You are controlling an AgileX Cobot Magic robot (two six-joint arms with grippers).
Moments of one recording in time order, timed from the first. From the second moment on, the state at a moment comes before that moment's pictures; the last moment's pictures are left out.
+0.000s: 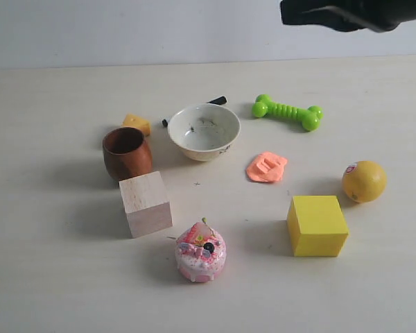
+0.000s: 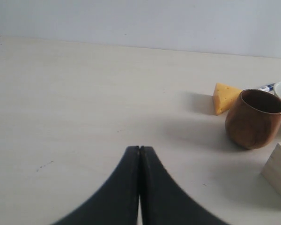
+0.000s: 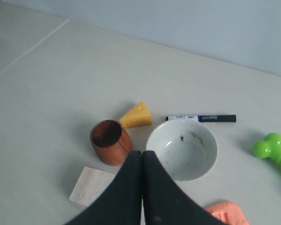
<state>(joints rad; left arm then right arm) -0.02 0.01 0.00 -0.06 0.37 -0.01 0.37 1.19 -1.00 0.76 0.58 -0.63</state>
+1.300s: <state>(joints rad) -0.02 0.01 0.00 -0.06 0.37 -0.01 -0.15 0.43 -0.52 0.15 0.48 -0.16</state>
